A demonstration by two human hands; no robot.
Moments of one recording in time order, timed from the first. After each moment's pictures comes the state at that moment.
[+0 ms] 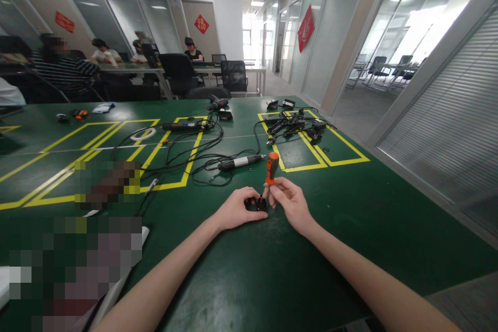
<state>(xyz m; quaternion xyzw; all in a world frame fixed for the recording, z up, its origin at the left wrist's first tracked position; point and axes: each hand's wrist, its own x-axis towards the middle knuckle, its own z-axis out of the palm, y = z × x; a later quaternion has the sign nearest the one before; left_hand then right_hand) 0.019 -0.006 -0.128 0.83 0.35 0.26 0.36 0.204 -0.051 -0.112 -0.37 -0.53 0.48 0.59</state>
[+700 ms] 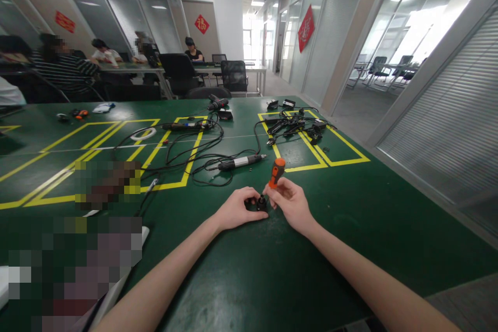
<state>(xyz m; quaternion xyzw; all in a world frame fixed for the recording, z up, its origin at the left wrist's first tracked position) 0.019 -0.007 -0.128 0.83 0.35 0.25 0.36 0.203 -0.051 -0.112 -0.39 -0.53 0.47 0.59</state>
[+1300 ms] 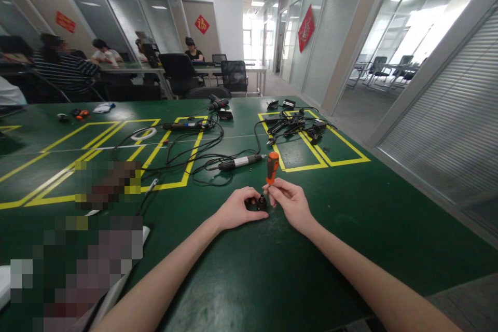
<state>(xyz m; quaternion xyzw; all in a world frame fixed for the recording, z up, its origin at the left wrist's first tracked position) 0.019 -0.006 -0.128 0.83 0.35 0.25 0.36 0.205 -0.048 -0.115 -0.38 -0.55 0.46 0.59</state>
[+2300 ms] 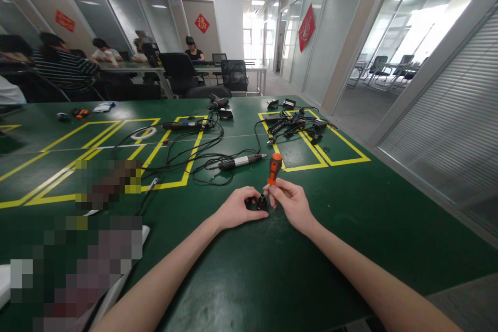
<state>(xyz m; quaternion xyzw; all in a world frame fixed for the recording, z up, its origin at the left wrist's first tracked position) 0.018 -0.006 -0.129 0.83 0.35 0.25 0.37 0.206 -0.049 -0.113 -0.38 -0.55 0.46 0.59</state>
